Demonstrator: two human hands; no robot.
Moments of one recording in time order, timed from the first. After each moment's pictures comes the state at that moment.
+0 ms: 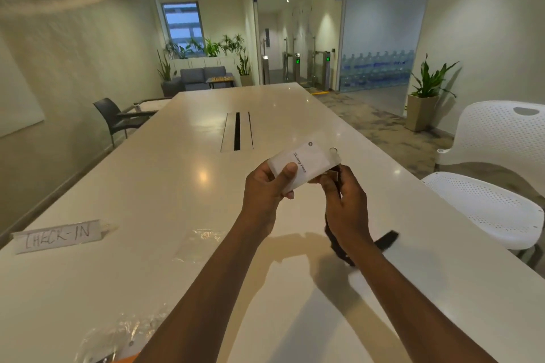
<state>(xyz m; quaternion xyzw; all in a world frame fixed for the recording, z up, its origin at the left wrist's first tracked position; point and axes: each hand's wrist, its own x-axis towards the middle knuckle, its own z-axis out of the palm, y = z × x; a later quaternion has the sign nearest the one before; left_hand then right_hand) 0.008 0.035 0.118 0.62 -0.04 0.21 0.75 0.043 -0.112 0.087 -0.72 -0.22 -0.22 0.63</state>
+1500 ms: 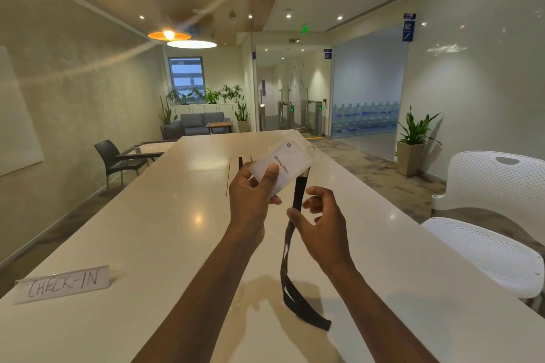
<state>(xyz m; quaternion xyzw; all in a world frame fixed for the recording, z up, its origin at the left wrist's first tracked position) -0.010 0.077 0.199 0.60 0.00 0.34 0.72 0.017 -0.050 0.139 -0.74 -0.20 -0.22 0.60</state>
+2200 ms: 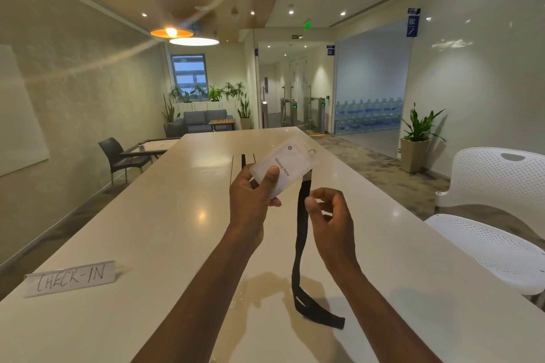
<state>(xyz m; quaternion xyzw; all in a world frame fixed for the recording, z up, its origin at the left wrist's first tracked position) -0.019 0.081 0.193 0.61 -0.01 0.33 0.73 0.011 -0.054 0.135 -0.68 -0.19 -0.23 0.67</state>
